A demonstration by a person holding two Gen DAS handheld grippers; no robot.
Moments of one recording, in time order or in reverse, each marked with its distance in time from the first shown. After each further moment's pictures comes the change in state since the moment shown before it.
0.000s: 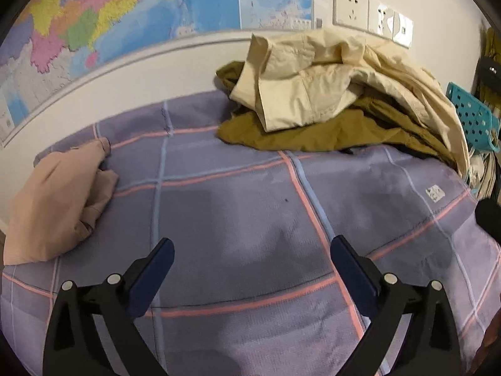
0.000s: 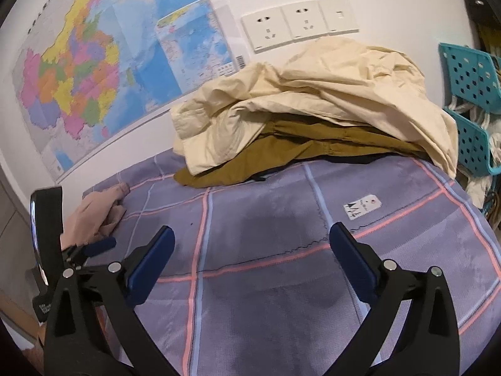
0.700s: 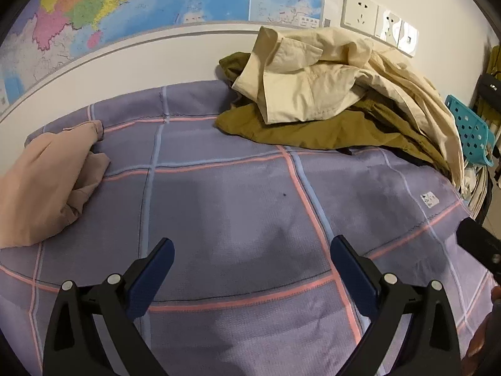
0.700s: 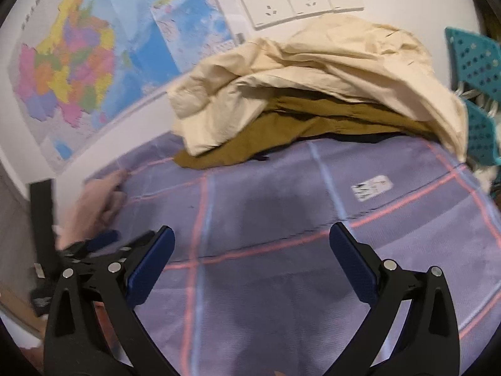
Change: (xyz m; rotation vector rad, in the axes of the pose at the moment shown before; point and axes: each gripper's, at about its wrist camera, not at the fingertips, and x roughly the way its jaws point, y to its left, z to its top) left arm 0.011 0.007 -0.009 -0.062 0.024 -0.068; right arm 0.018 -0.003 -0.008 -0.002 0.082 -0.058
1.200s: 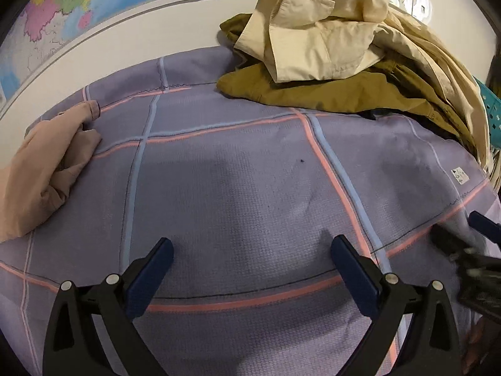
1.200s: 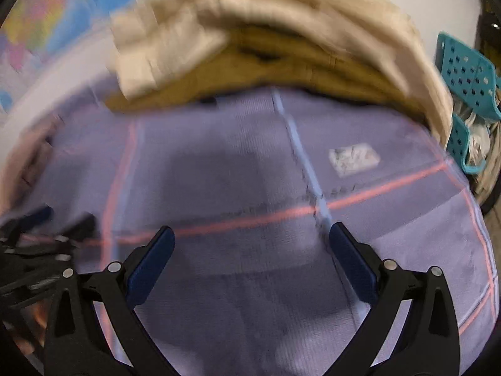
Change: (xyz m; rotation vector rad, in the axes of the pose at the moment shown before) left arm 0.039 -0.001 -0.013 0.024 0.101 0.072; right arm 0.070 0.004 -0.016 -0.133 0.201 -0.269
